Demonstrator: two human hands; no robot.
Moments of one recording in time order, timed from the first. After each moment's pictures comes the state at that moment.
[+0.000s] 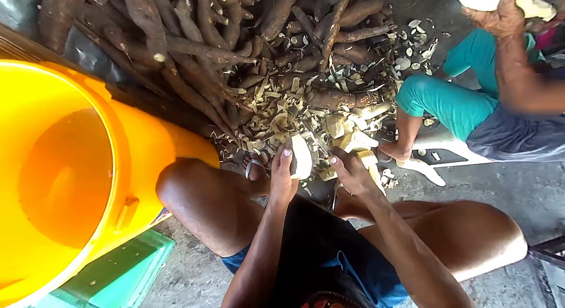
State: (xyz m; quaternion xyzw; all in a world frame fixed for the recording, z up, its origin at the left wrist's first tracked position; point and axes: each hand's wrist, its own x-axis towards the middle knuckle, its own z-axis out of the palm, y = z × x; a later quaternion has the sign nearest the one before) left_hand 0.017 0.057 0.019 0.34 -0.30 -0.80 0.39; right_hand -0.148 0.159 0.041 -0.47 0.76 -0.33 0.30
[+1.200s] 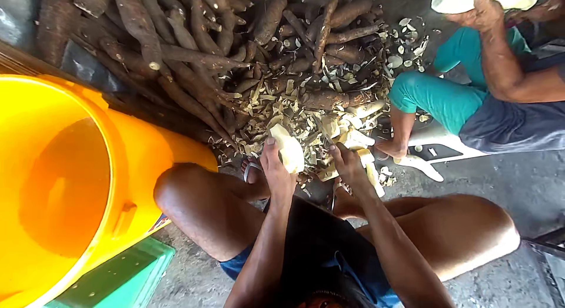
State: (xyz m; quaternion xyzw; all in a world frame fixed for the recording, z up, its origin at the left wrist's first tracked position) left_hand -0.009 0.051 0.050 0.40 -0.32 -0.70 0.49; right_hand -0.157 0.162 0.020 -0.41 0.84 -0.24 0.26
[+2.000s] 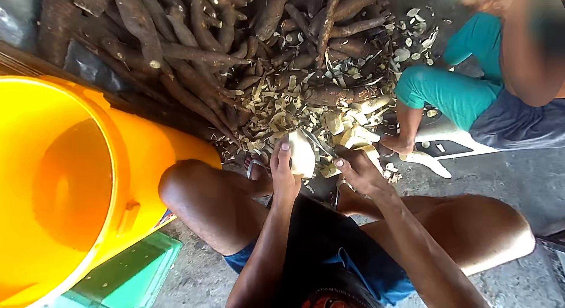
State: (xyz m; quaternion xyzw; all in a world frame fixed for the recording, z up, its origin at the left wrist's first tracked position) left_hand 0.000 0.064 0.034 0.35 -0.31 -0.77 0.42; right_hand -0.161 0.174 0.054 -0.54 0.73 -0.33 0.27
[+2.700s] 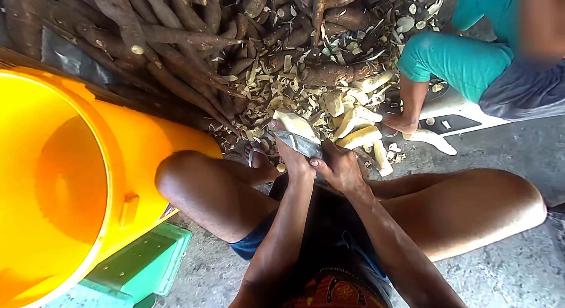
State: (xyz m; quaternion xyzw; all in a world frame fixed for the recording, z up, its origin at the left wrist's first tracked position) left_hand -0.031 0.083 0.047 0.42 -0.21 -0.75 0.46; right_hand -0.094 0.180 0.023 -0.50 0.80 -0.31 0.10
